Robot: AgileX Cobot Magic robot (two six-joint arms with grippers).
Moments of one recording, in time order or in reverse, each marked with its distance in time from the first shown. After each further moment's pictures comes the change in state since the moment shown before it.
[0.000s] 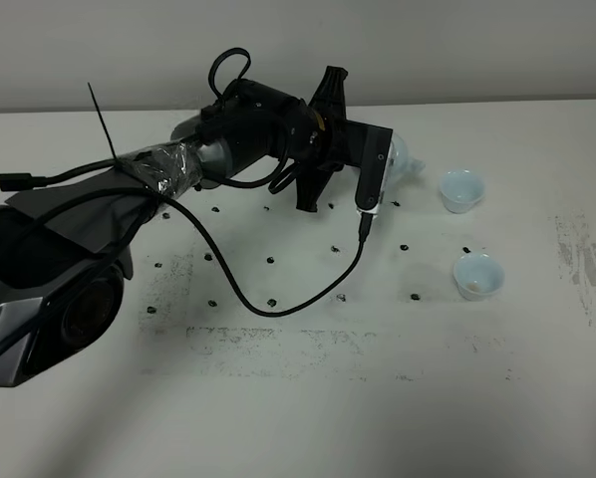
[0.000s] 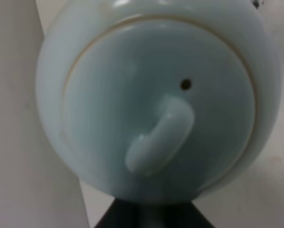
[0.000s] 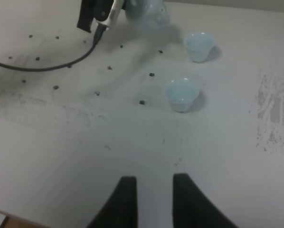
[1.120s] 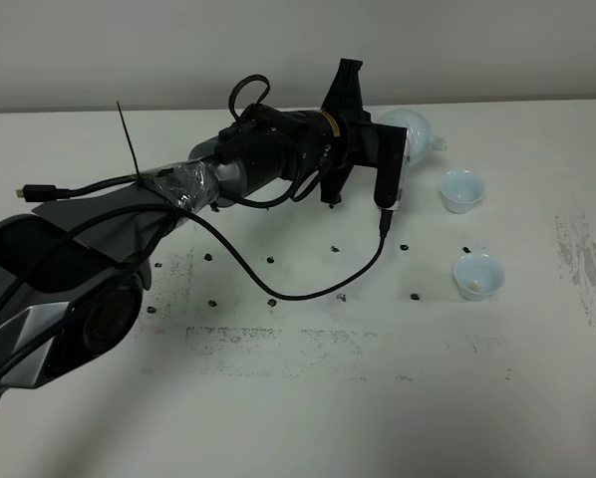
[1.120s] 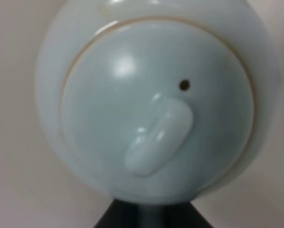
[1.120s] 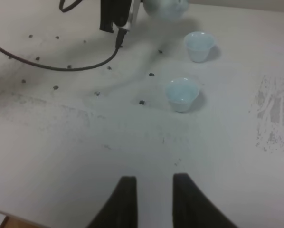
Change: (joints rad) left arm -0.020 0.058 -0.001 0.015 -0.265 -0.030; right arm 0.000 0.000 0.000 0.000 0.000 0.000
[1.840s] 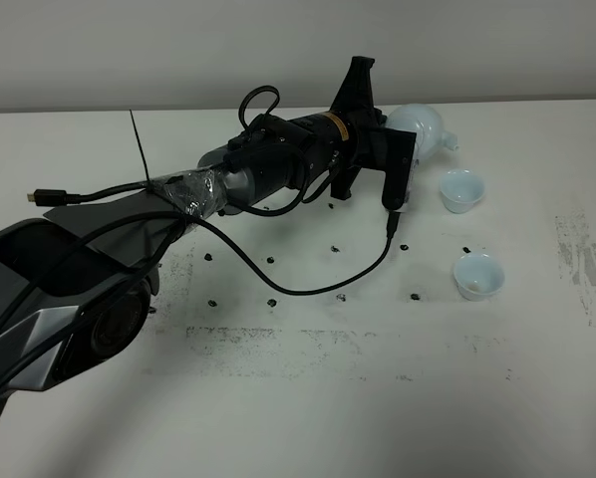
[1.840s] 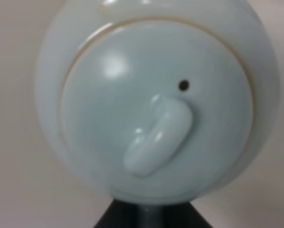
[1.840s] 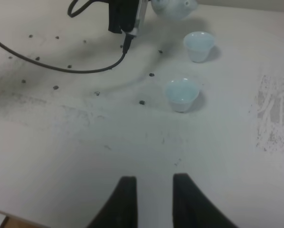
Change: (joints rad) left arm -0.013 0.014 0.000 0.009 -0.112 0.037; right arm 0.000 0.000 0.000 0.000 0.000 0.000
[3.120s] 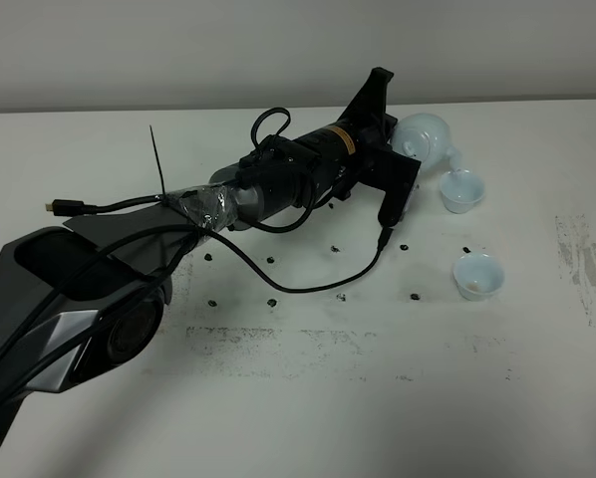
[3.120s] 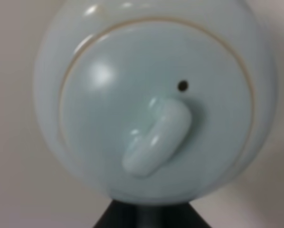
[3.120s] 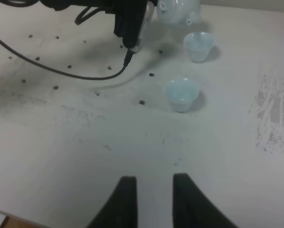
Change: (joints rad) left arm -0.010 0.051 0.000 -0.002 -0.153 0.208; right arm 0.000 0.000 0.000 0.000 0.000 0.000
